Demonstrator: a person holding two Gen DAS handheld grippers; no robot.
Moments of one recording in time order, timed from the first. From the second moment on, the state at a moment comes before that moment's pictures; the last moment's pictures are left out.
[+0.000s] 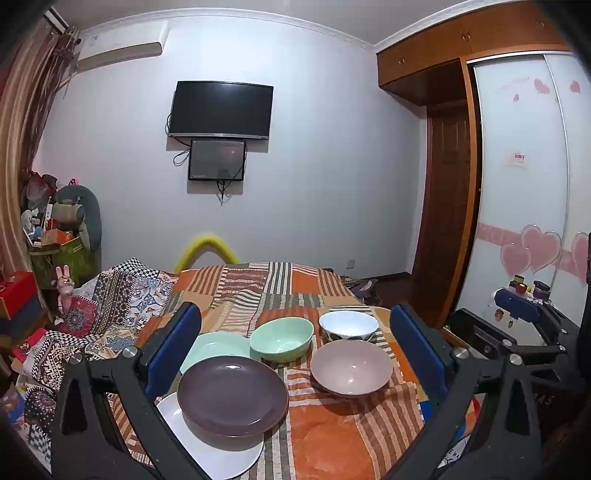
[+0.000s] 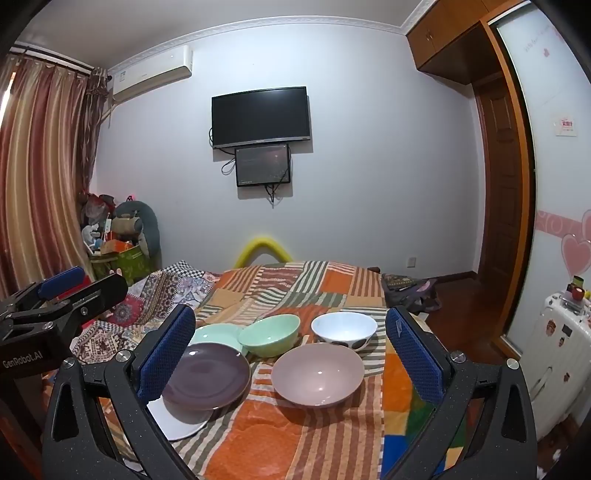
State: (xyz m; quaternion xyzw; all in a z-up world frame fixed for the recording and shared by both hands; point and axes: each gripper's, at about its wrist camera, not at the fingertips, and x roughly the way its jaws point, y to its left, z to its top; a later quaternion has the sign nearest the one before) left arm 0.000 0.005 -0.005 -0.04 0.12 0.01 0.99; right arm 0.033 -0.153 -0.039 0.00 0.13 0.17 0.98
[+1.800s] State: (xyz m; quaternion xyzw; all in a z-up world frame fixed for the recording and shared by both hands) left arm 0.003 0.008 -0.007 -0.04 0.13 0.01 0.99; right arm 0.031 -0.154 -0.039 0.01 0.13 0.18 0.98
